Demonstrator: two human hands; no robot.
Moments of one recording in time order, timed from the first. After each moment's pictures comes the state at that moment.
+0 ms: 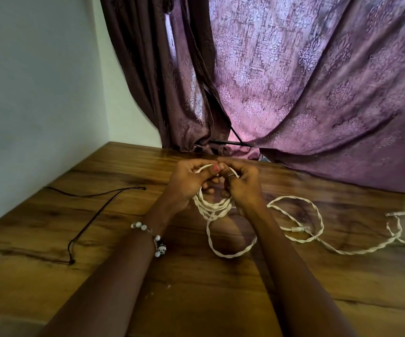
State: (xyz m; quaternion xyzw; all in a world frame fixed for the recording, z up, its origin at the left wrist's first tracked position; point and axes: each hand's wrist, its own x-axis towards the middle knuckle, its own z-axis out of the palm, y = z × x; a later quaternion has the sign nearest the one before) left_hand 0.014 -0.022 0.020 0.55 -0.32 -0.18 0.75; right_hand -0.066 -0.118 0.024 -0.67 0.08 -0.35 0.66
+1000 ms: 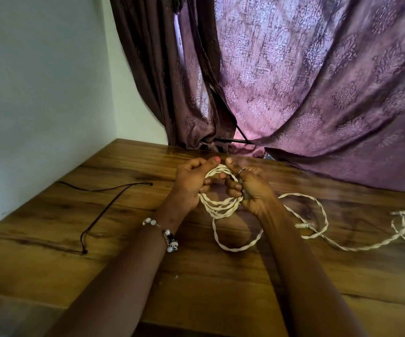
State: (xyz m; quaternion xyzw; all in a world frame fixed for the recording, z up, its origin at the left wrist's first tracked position) left_hand 0.019 -0.028 0.010 0.49 -0.20 -0.22 0.82; right_hand -0.066 -0.132 0.022 -0.54 0.09 -0.19 0.81
